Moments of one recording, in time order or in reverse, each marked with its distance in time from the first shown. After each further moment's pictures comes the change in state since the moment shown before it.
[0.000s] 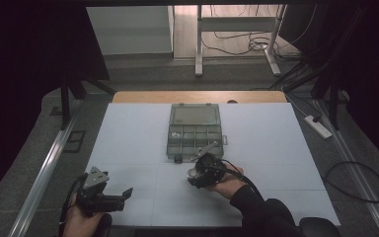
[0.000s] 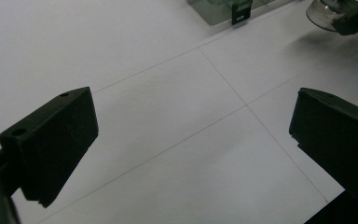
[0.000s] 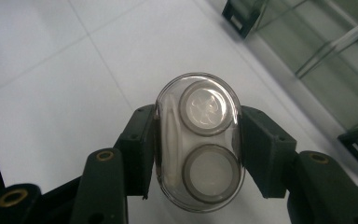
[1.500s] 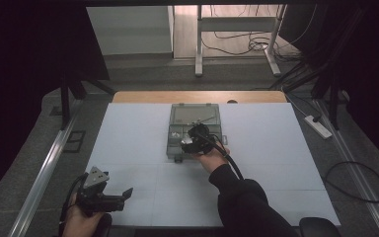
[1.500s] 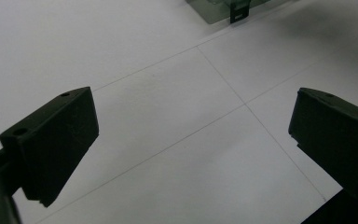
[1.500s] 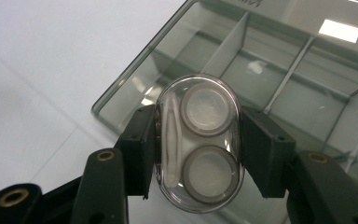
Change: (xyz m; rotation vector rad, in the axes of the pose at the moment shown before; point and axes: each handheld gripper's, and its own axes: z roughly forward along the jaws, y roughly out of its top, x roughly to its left) left arm 0.001 0.000 0.001 0.005 -0.011 -0.003; right arm -0.048 0.065 0.024 -0.152 -0.198 0.323
